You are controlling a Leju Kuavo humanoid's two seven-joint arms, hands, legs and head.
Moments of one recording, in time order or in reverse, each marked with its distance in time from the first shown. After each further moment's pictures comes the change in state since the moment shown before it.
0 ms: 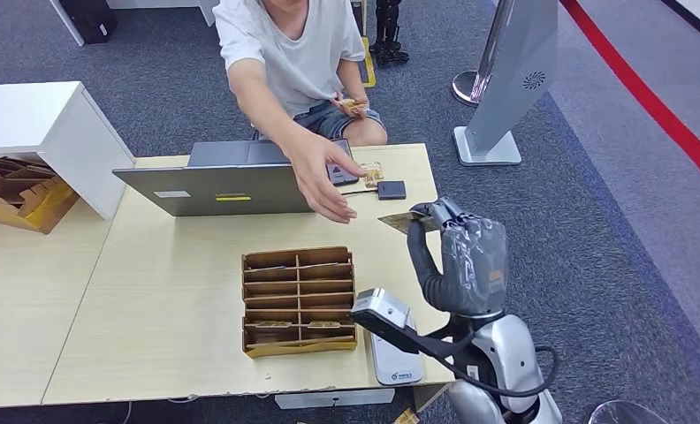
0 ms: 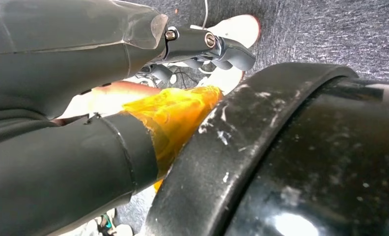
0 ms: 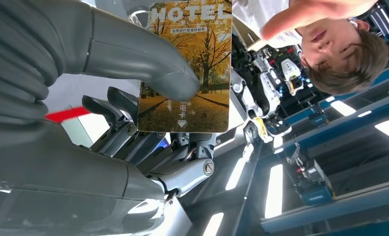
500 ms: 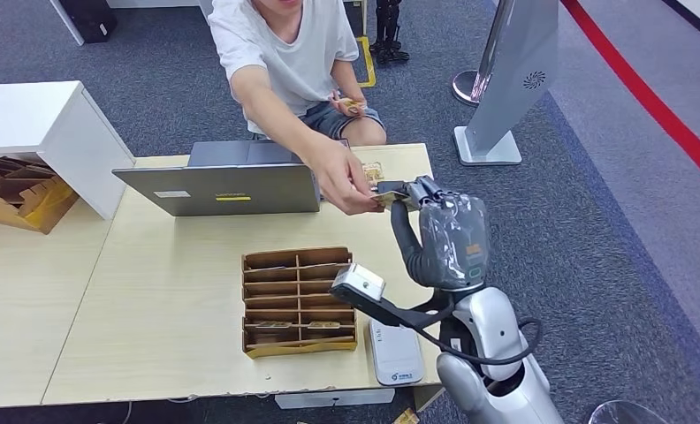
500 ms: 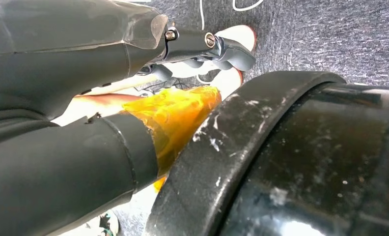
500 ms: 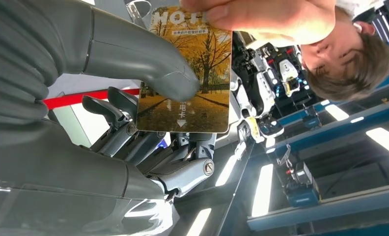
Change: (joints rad) left arm -0.016 0.000 -0.031 -0.003 -0.027 -0.022 0.000; right arm -0.117 0.004 0.038 0.102 0.030 0.025 0.029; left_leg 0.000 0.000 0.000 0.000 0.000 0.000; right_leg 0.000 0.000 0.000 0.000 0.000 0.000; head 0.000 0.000
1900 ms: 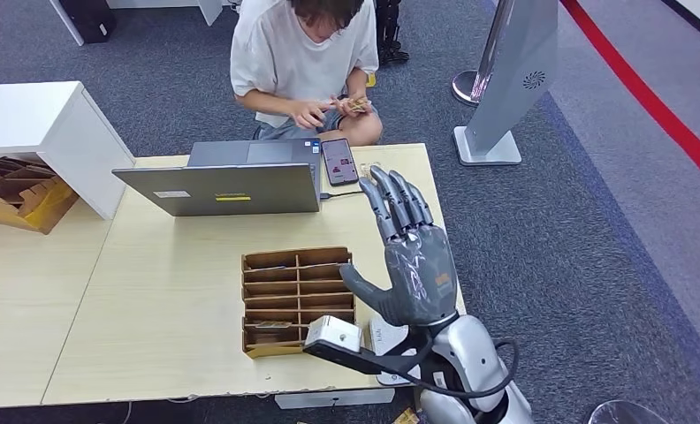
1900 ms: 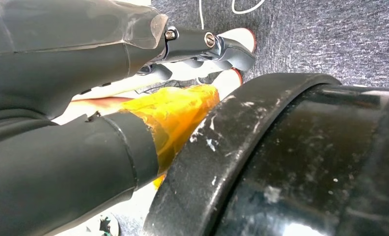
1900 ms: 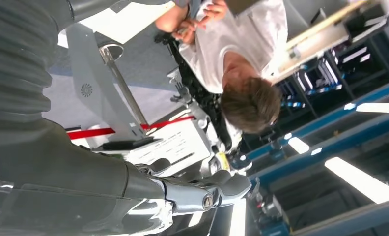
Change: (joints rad) left arm 0.001 0.000 -0.002 -0.006 -0.001 0.006 0.003; right arm 0.078 0.004 0.102 -0.052 -0.095 0.035 -0.066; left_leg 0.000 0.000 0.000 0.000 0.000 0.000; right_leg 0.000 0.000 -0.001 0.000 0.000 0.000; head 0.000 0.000
